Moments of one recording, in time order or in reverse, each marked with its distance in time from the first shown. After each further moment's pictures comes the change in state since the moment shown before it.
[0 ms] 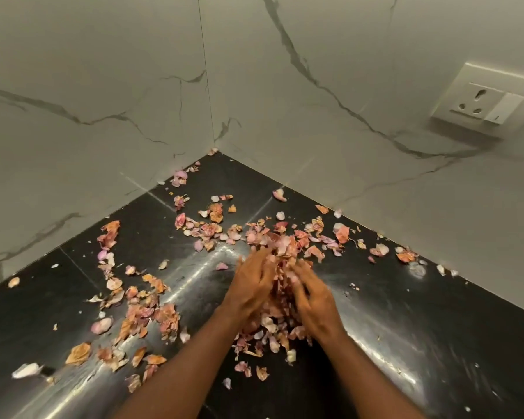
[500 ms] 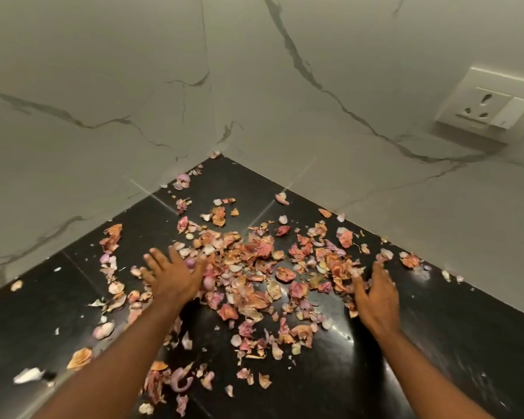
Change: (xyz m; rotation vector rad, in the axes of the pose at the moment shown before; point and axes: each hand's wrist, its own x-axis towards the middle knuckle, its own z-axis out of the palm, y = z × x) left_hand 0.011 -0.111 -0.102 0.502 0.168 -0.600; right_hand 0.022 0.090 -0.079 -0.398 0.199 0.361
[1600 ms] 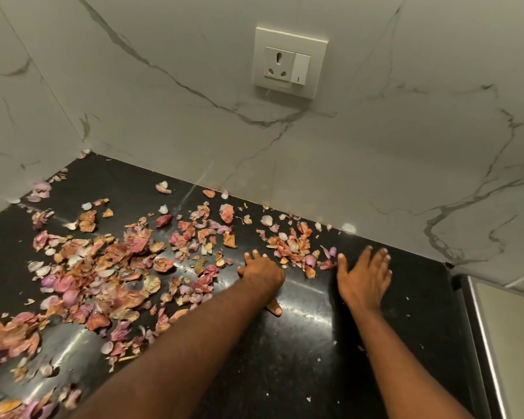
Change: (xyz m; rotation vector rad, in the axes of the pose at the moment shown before) left_hand -0.206 0.351 0.181 0.794 -0.538 0.883; right_hand -0.012 0.187 -0.124 -0.165 0.196 0.396
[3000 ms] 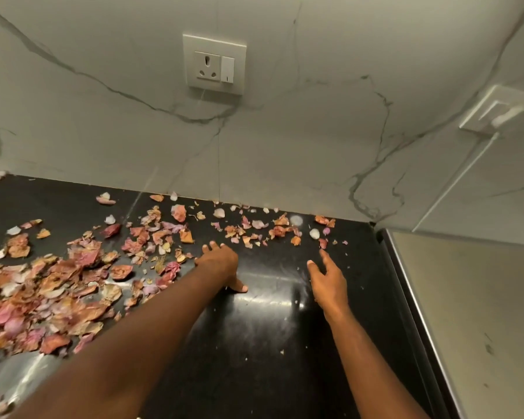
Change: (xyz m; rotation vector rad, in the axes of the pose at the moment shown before) left_hand -0.045 -0.010 -0.011 -0.115 0.044 -0.054; right_hand -0.121 0.016 -0.064 0.688 -0.065 0.206
